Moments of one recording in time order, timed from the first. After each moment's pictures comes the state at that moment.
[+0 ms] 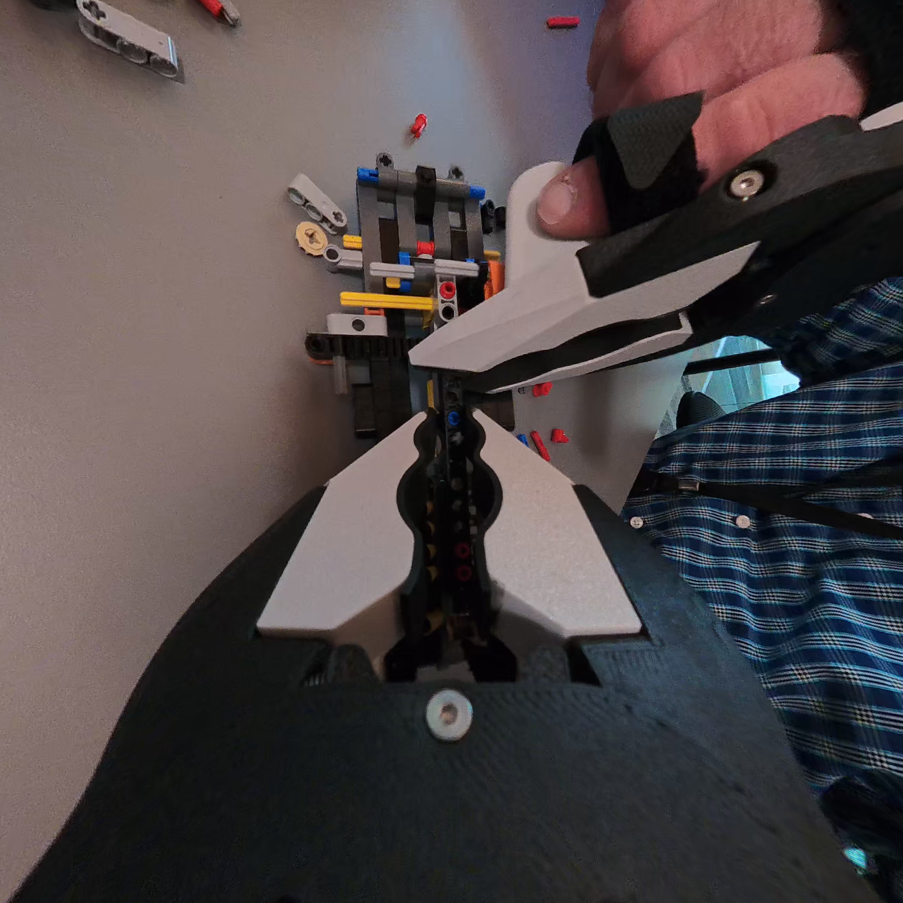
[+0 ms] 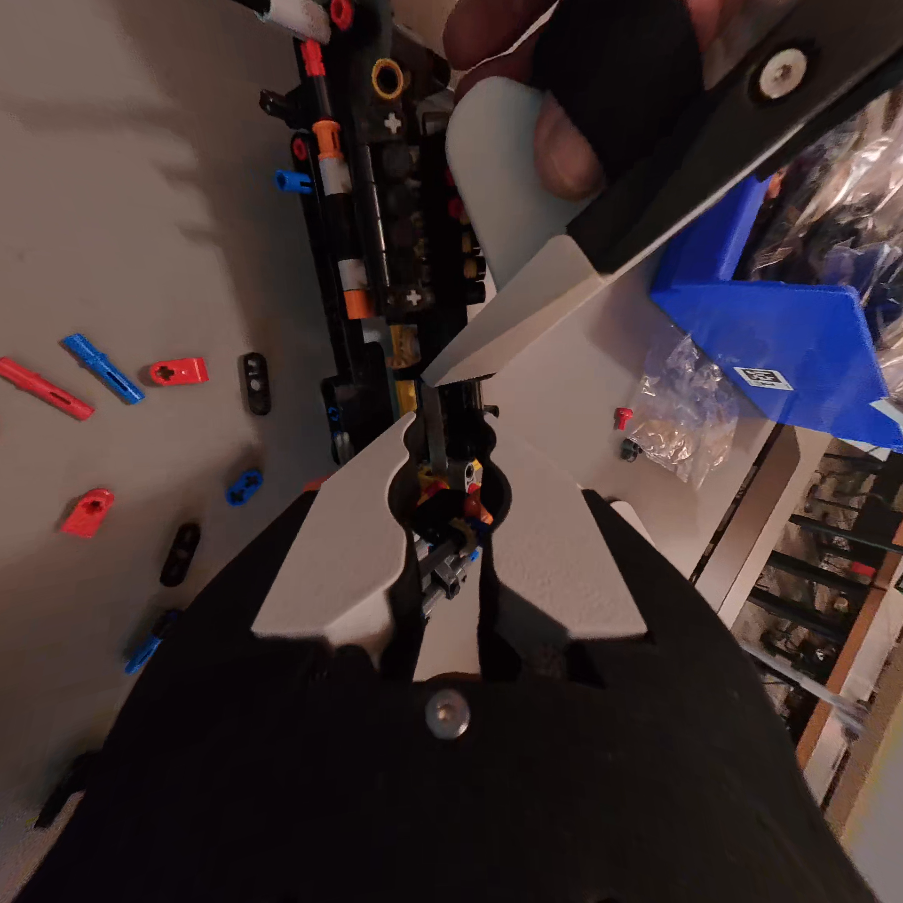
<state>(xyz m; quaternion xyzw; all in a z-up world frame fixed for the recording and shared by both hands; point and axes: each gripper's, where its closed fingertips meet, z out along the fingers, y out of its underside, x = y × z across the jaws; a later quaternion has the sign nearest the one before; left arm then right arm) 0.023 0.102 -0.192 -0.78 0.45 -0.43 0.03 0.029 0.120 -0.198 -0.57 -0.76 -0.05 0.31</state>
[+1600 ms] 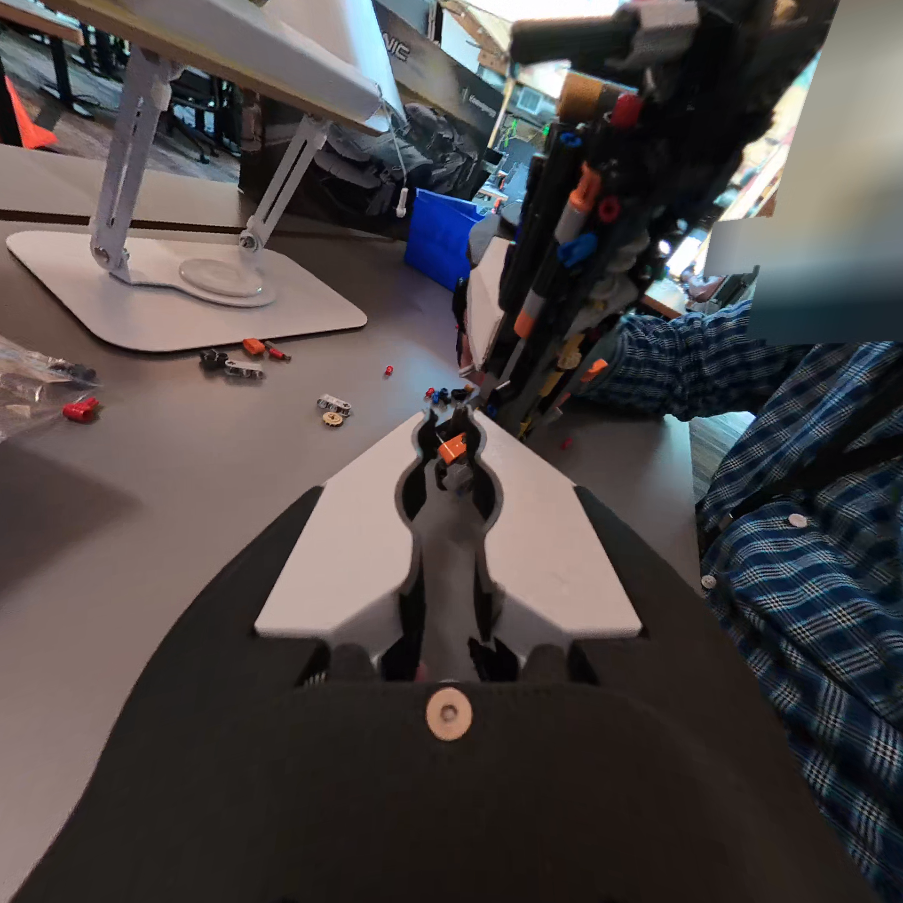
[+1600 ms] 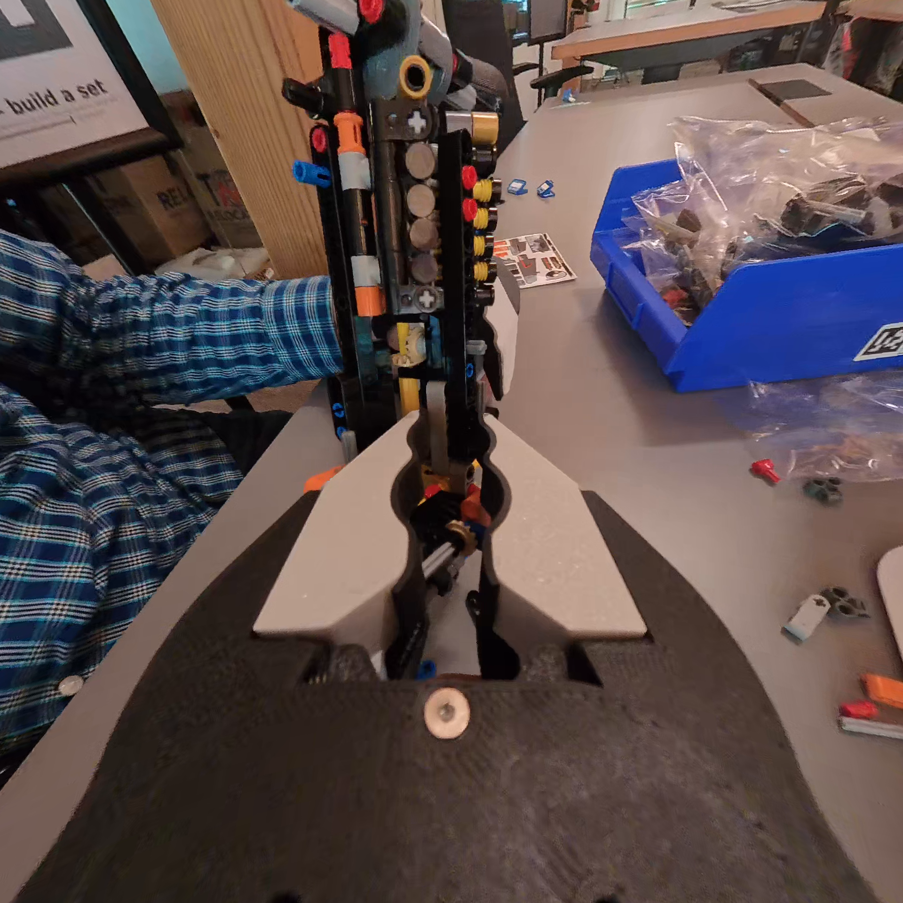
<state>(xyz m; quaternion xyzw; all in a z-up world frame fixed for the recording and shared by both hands) -0.008 0.114 -0.137 -0.60 0.43 -0.57 0.36 0.003 0.095 -0.123 -0.65 -0.45 0.41 0.45</state>
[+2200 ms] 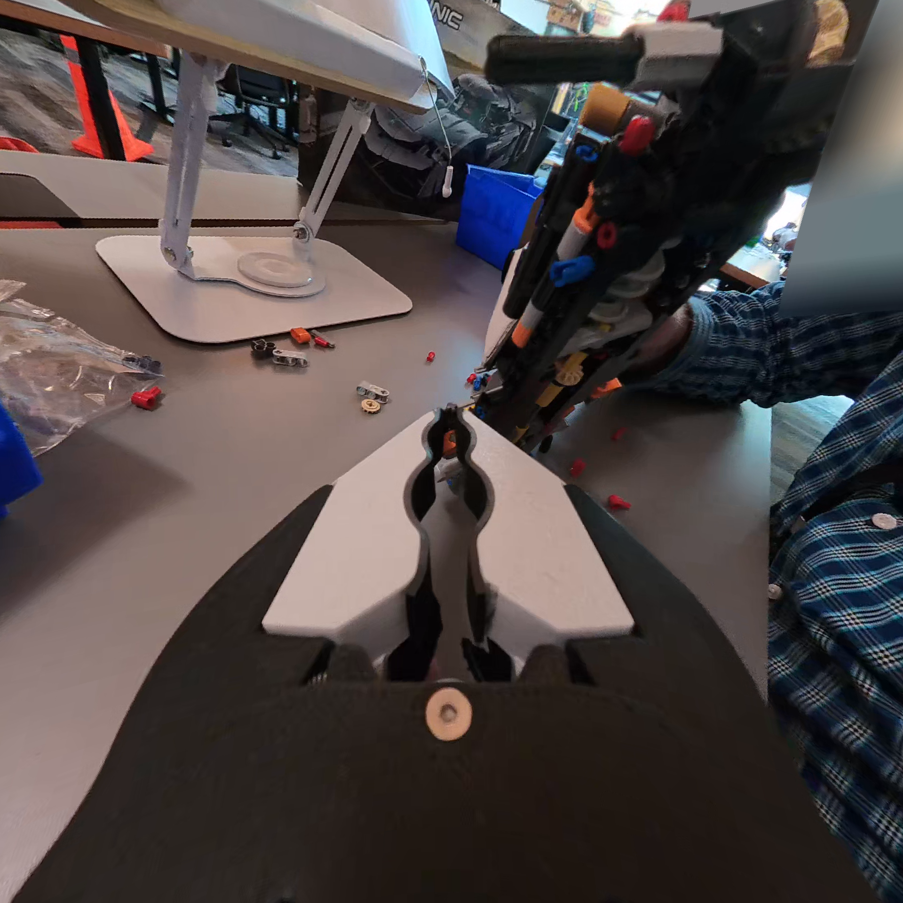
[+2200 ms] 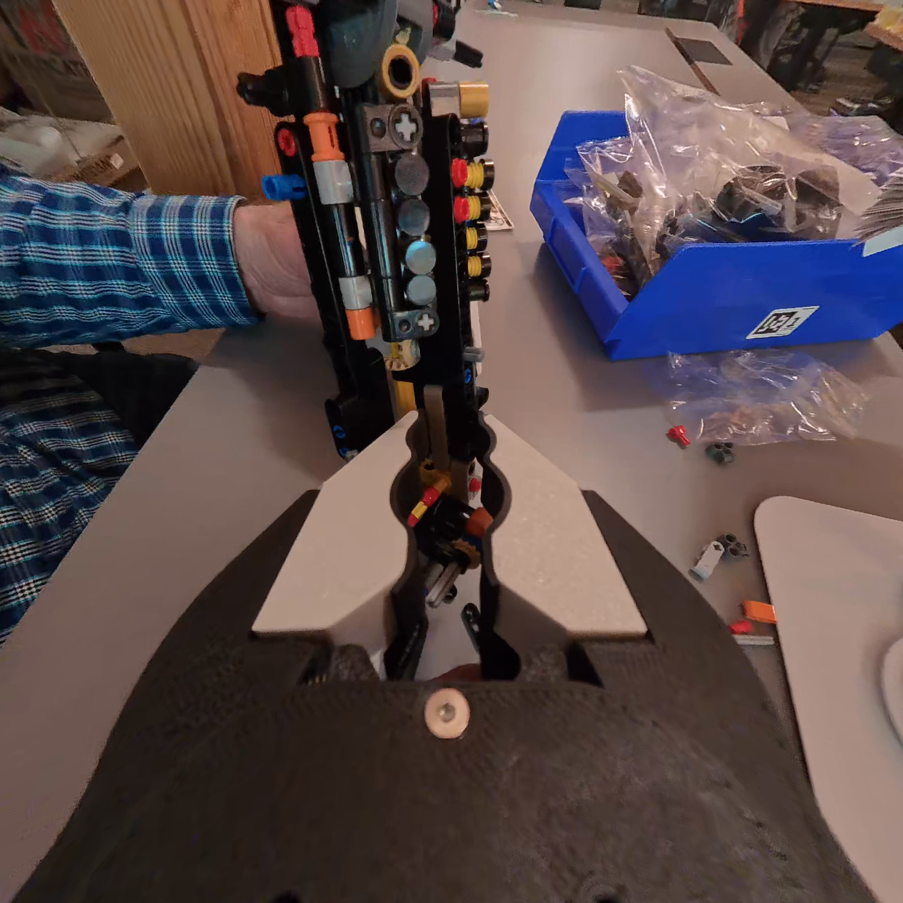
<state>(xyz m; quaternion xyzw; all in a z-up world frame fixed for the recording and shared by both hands) -0.007 0.120 -0.146 -0.63 0.44 -0.50 0.40 0.006 0.102 -0.138 -0.69 -0.47 0.28 0.47</state>
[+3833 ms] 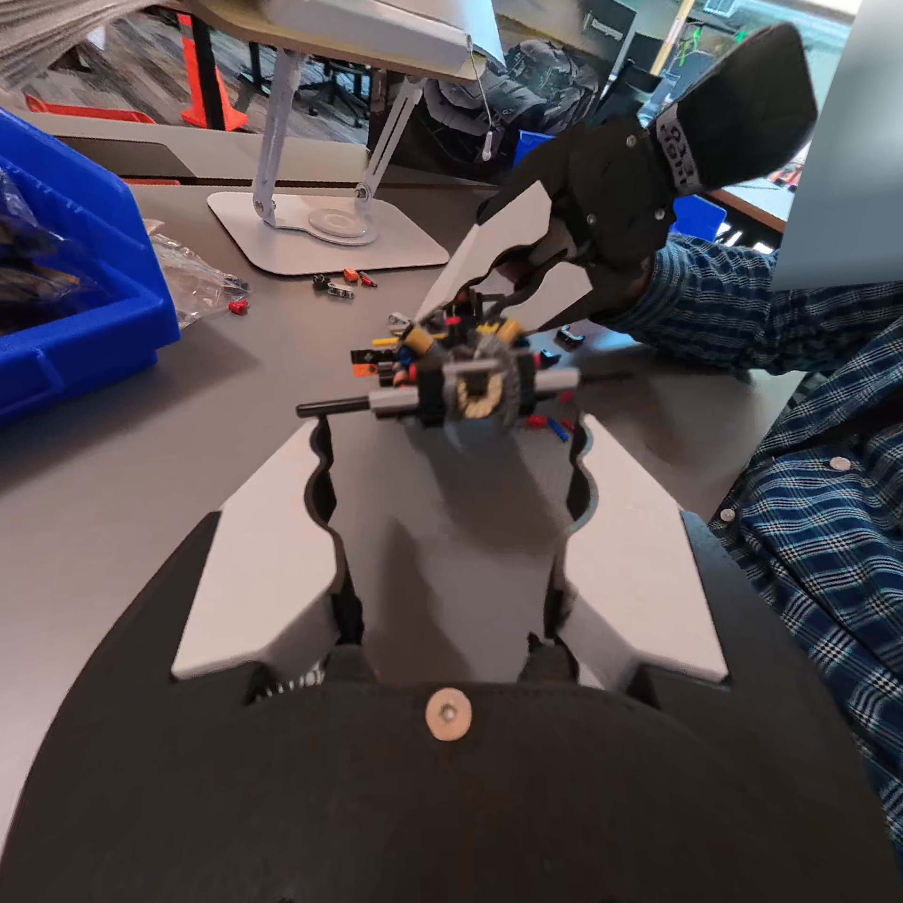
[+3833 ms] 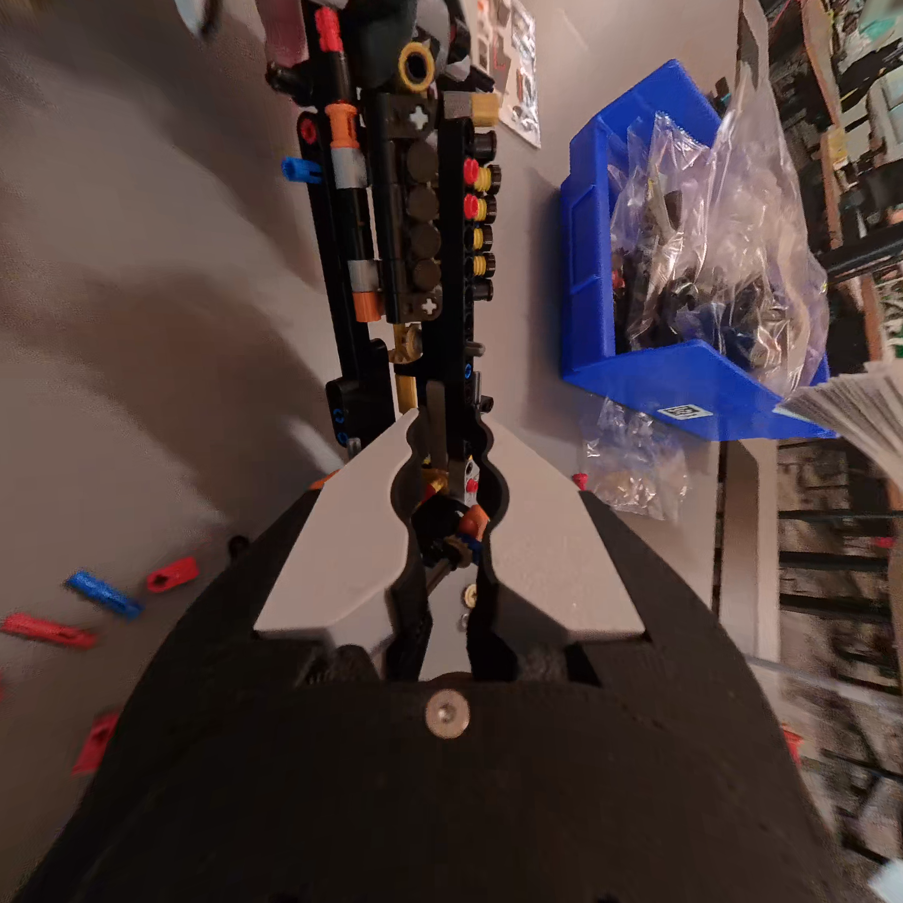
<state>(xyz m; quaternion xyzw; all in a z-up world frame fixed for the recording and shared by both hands) -0.091 0.090 -0.137 -0.68 0.41 -0.44 0.41 -0.020 0.124 -0.166 -0.60 -0.66 0.02 0.45</state>
